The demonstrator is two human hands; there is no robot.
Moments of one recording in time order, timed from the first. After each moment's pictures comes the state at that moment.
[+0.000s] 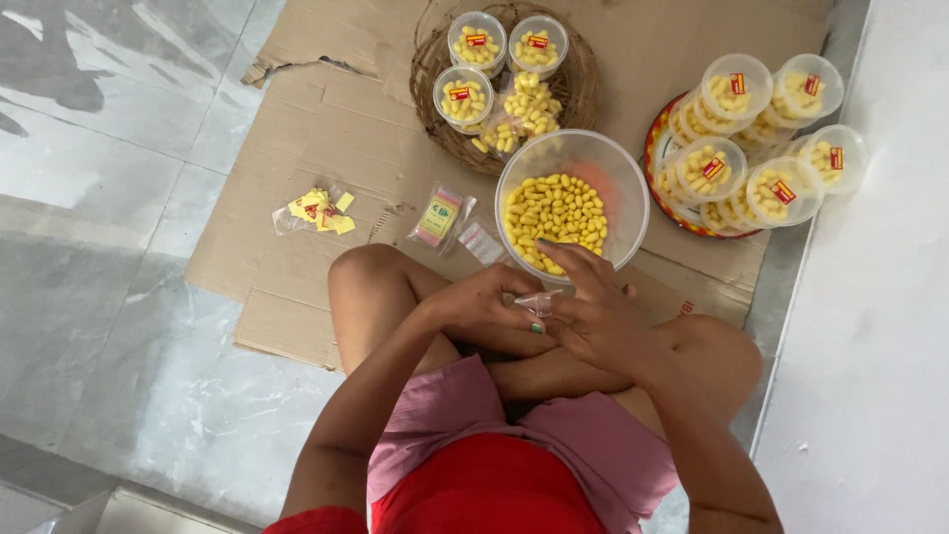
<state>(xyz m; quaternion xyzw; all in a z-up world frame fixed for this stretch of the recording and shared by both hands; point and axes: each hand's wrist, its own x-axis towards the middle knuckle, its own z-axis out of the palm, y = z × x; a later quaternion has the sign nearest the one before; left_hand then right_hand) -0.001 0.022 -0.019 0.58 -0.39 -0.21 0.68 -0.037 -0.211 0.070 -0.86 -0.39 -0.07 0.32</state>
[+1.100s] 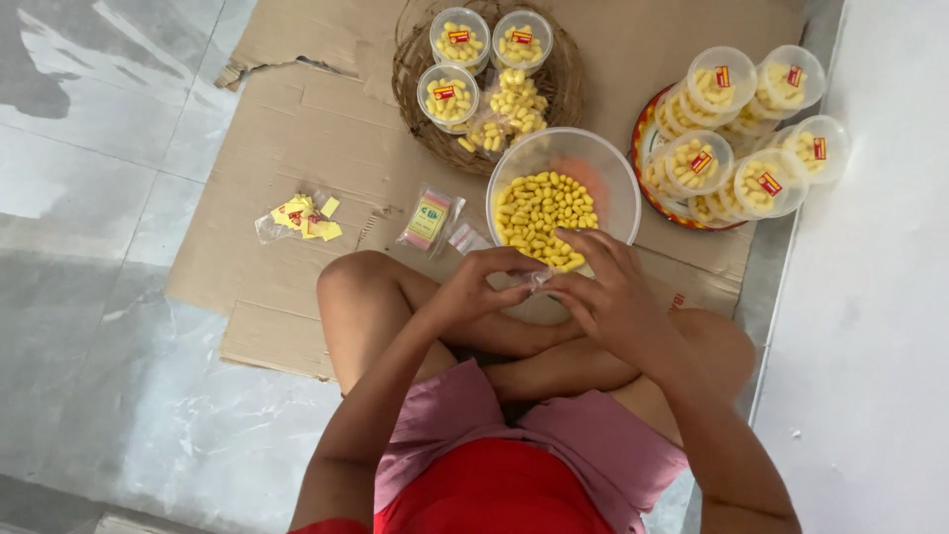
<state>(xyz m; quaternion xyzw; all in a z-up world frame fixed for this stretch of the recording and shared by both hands) 0.005 0.012 -0.021 0.67 -0.27 -0.07 0.69 -0.023 -0.215 0.082 -0.90 -0.35 -0.12 0.22</state>
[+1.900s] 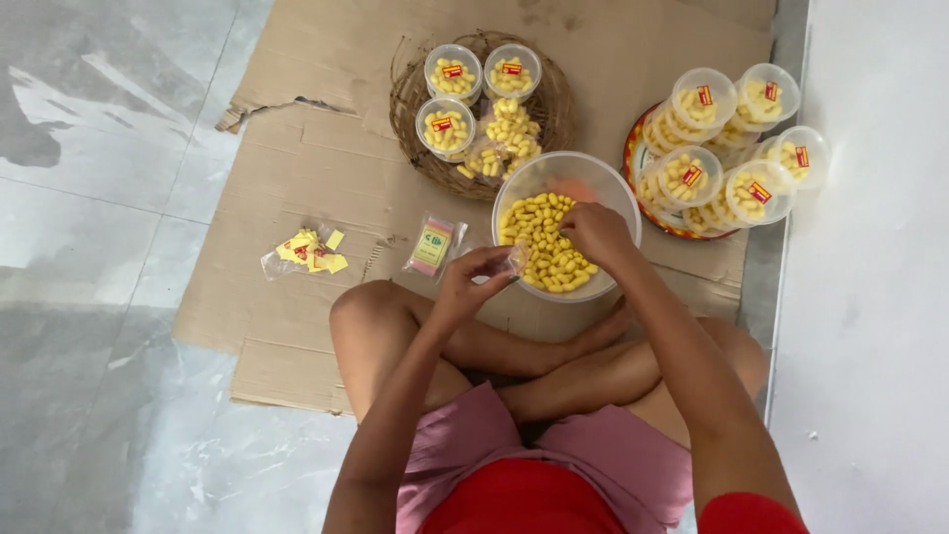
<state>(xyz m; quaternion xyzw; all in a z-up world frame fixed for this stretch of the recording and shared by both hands) 0.030 0.030 -0.081 0.66 -0.13 -0.01 0.74 0.118 -0.247 -0.082 -0.98 -0.11 0.13 0.09</state>
